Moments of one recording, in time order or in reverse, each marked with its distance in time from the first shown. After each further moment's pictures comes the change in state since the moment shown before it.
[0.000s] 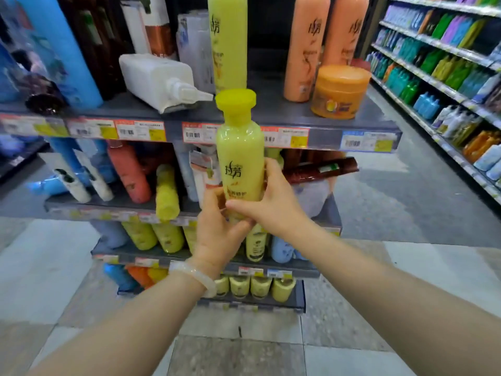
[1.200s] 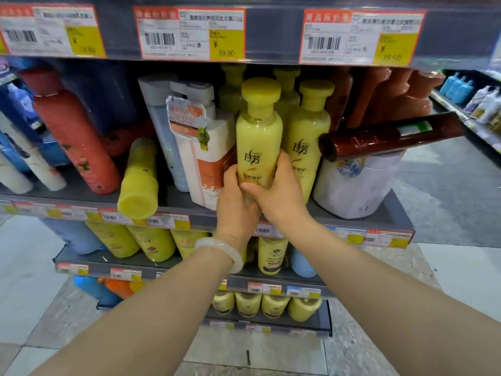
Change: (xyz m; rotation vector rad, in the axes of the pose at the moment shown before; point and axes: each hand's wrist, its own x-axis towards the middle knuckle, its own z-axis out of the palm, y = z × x) left_hand 0.091 -0.177 0.072 0.108 0.038 -0.053; right_hand 0.104 0.171 0.096 -0.034 0.167 0.124
